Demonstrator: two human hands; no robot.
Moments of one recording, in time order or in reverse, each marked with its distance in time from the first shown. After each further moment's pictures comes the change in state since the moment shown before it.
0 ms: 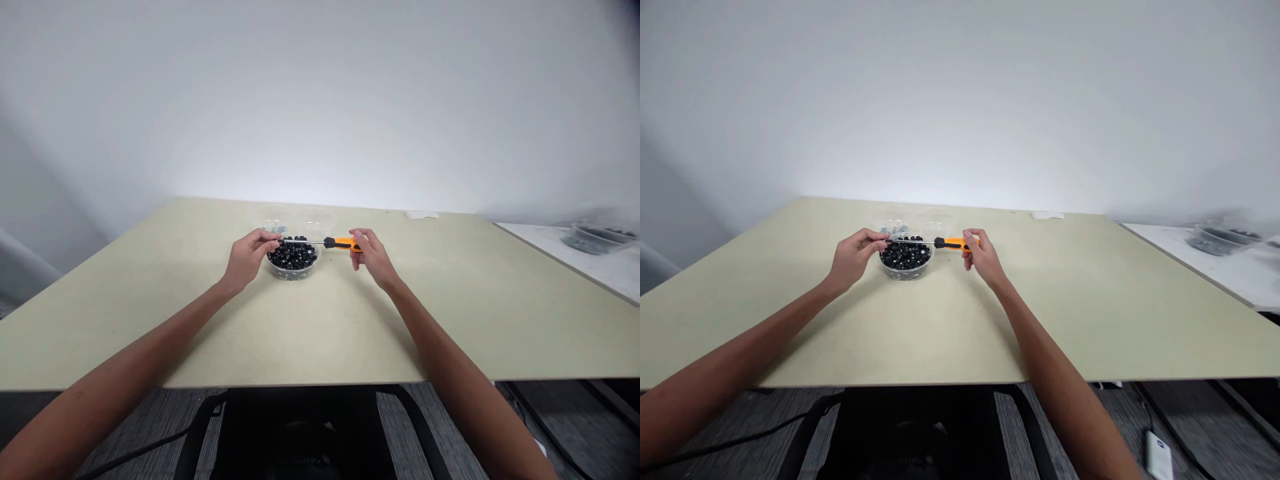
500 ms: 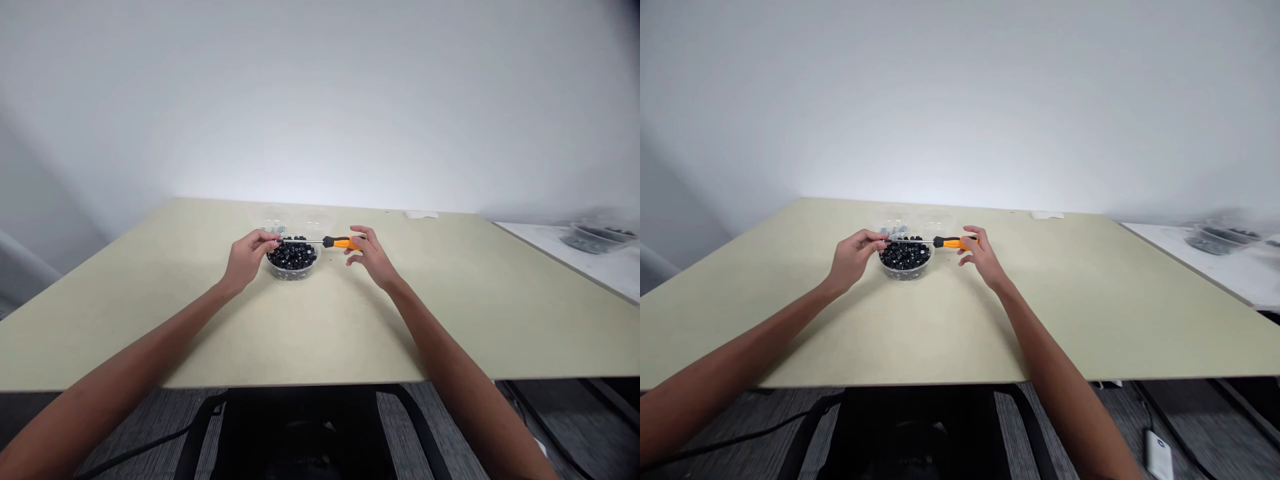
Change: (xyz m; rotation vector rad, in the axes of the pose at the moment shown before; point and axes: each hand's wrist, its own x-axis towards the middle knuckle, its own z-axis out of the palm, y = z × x) left_hand 0.000 -0.005 0.001 -0.016 0.013 -0.009; right_hand 0.001 0.001 0.000 0.093 -0.030 -0.031
